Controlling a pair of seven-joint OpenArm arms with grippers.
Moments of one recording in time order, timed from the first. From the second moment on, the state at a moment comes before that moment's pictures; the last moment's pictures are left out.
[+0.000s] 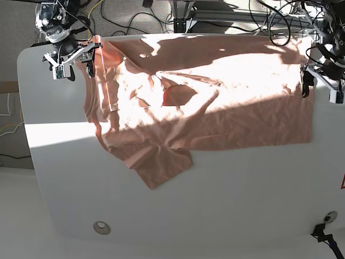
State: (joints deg) left arm 24.0 -25.6 -32.9 99.8 -26.0 -26.6 34.9; right arm -34.1 17.0 19.9 105.7 21.7 20.0 -24.2
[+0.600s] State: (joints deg) left arm -7.0 -27.5 -24.6 69.4 -25.3 -26.8 34.5; right arm -4.6 16.6 11.5 93.1 21.8 19.6 -36.3
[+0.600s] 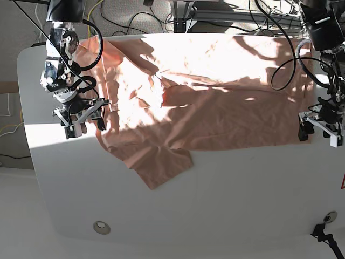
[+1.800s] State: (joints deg) left arm -20.9 -25.2 -18.3 38.8 -17.2 -34.5 23.5; right arm 25.0 13.1 4.2 58.8 21.6 19.5 -29.8
